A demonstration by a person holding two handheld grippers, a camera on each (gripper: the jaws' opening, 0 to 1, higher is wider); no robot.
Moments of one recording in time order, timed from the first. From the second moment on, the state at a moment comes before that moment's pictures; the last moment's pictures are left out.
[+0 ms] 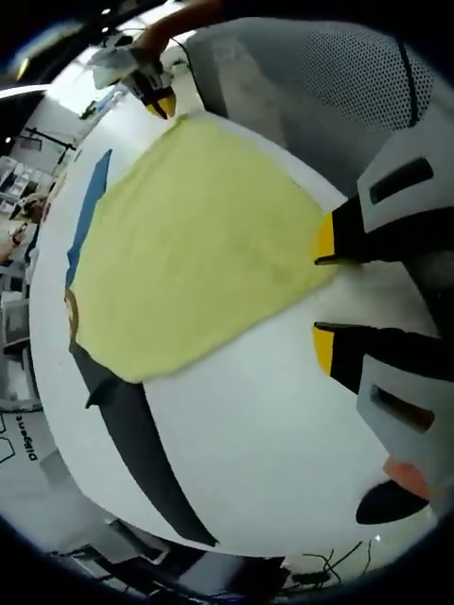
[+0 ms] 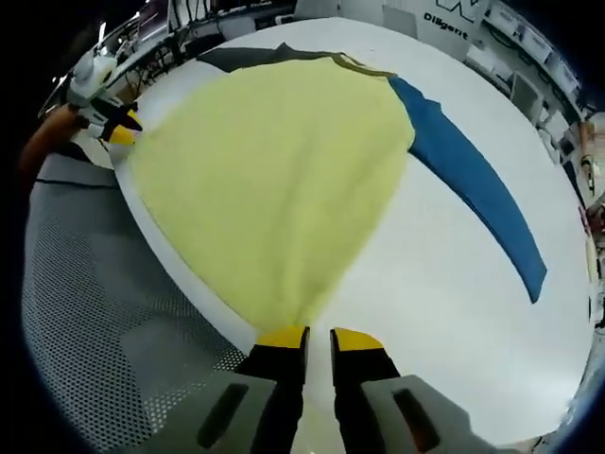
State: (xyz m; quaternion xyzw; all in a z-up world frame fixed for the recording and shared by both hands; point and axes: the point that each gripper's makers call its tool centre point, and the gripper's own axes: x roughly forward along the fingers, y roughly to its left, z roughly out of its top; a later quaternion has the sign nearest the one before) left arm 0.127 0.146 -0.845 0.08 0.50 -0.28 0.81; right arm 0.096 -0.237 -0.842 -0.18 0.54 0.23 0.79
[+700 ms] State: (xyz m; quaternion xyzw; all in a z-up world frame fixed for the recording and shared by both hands) left arm 0.226 0.120 -0.748 -0.04 0.27 -0.23 0.93; right arm 0.180 -0.258 -0.773 -0.12 0.37 0.13 0.91
